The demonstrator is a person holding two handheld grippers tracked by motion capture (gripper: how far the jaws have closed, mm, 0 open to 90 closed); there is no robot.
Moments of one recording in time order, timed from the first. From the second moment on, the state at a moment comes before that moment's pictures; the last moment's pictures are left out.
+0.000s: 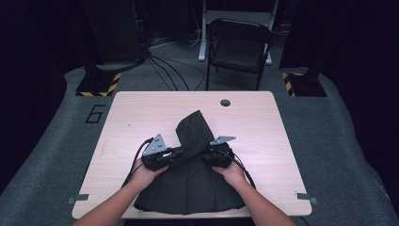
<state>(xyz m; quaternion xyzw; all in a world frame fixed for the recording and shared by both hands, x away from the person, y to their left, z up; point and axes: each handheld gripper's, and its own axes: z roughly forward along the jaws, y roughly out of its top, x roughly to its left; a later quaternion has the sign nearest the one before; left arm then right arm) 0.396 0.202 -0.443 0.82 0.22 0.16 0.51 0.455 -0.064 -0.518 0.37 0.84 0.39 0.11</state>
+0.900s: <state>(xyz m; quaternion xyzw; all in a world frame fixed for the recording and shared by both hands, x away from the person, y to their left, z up) 0.364 0.184 -0.496 0.87 0.16 0.12 0.46 0.454 -0.064 -0.518 0.37 0.83 0.40 0.10</state>
